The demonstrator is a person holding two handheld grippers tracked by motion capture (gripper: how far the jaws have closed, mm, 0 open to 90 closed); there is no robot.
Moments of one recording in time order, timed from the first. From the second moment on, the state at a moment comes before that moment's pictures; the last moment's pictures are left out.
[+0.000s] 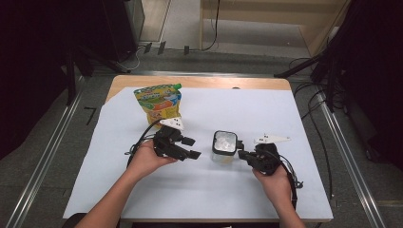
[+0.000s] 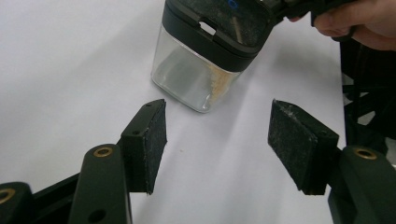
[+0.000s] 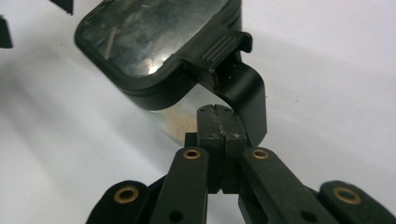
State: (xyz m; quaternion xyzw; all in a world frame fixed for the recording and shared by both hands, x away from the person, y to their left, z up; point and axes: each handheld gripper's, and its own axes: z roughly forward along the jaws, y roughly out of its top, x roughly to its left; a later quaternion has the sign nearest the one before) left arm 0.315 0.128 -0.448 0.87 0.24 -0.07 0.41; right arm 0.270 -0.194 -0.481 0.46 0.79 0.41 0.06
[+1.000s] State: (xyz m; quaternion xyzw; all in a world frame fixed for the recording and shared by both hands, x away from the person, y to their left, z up) left arm 0.334 0.084 -0.446 0.89 0.19 -0.06 0.41; right arm 0.295 -0.218 -0.471 0.48 0.77 0.42 0.08
